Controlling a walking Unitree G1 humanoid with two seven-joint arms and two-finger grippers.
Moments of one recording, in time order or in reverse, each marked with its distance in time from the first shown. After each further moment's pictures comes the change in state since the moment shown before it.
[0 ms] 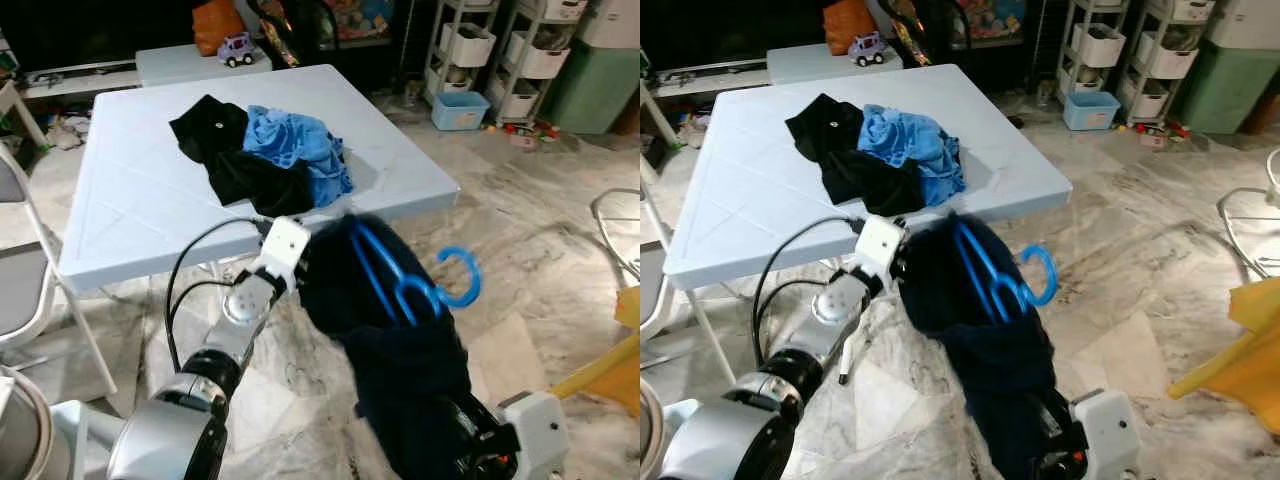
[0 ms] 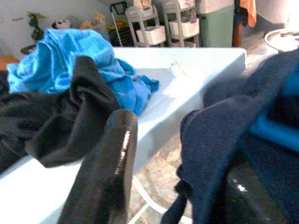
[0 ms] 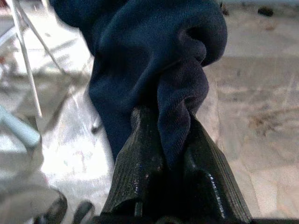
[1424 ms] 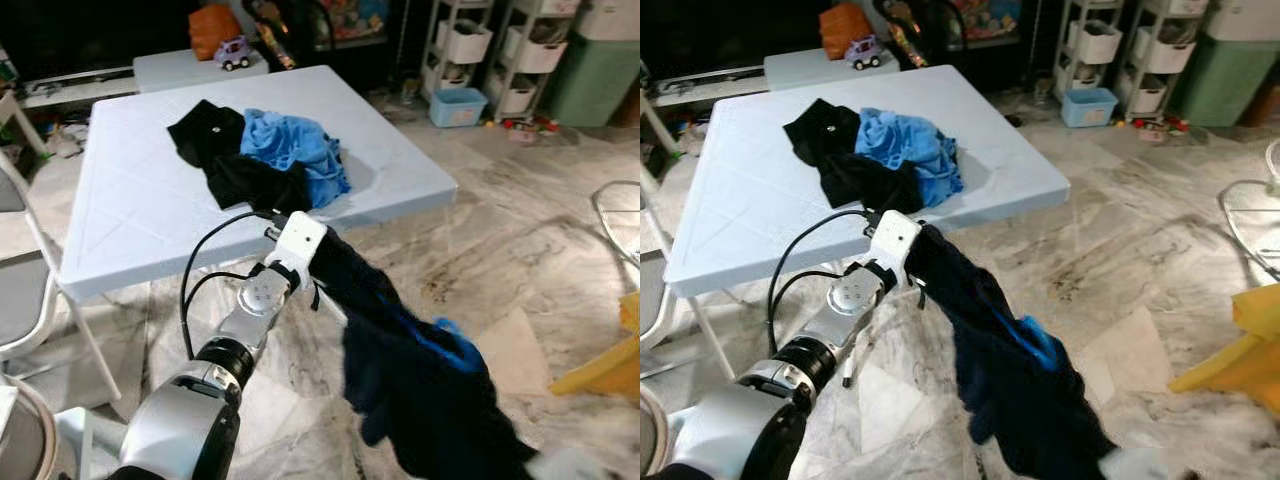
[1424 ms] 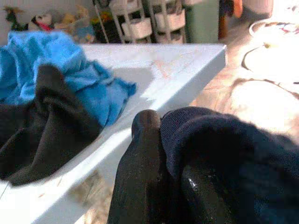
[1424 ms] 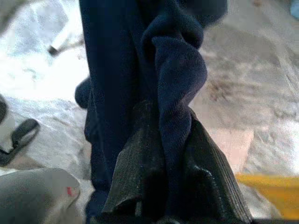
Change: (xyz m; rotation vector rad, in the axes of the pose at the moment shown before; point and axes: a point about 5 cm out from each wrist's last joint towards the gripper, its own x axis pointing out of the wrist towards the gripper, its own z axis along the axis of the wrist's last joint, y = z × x) left arm 0.013 -0.016 0.008 -0.011 0.025 -0.041; right arm -0.037 -0.031 -0.028 -0.352 0.269 -0.062
